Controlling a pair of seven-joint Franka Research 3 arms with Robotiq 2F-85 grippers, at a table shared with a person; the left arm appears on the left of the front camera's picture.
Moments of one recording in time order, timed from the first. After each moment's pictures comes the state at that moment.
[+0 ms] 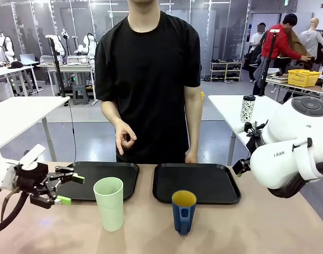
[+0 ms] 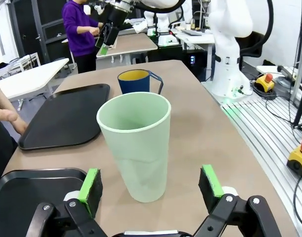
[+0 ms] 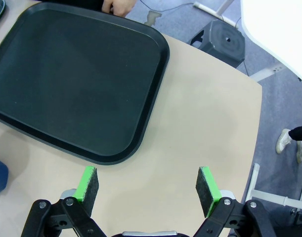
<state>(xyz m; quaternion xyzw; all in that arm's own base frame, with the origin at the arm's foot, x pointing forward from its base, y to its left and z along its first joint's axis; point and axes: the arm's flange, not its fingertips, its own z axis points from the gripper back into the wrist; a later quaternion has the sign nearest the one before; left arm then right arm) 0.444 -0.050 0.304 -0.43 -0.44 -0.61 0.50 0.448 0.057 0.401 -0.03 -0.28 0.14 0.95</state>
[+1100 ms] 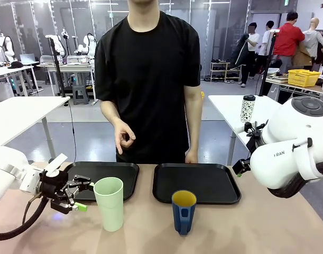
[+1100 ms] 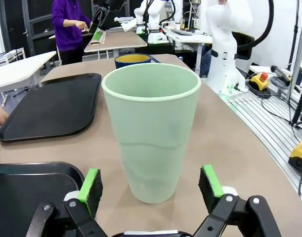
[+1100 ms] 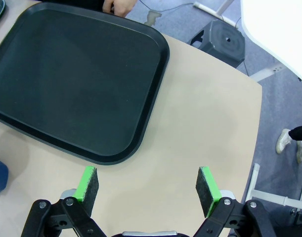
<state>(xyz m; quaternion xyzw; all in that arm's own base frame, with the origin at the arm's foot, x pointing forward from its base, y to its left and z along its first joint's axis) 0.477 -0.082 0.255 -0.47 -0.41 -0.61 0.49 0.448 0.057 0.401 -0.03 -0.28 0.14 0.95</state>
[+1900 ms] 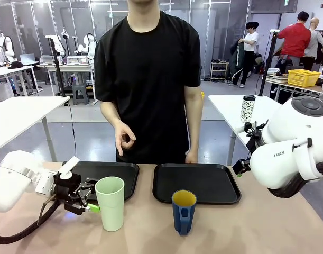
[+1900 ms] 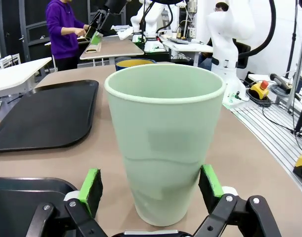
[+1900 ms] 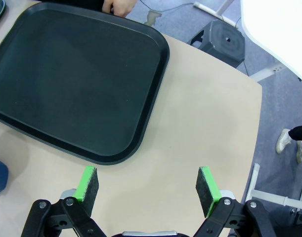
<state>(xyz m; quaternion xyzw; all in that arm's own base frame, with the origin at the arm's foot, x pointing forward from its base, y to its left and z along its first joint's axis) 0.489 -0.118 0.236 -0.49 -0.41 -0.60 0.48 0.448 0.057 0.401 -0.03 -0.28 0.14 0.95</state>
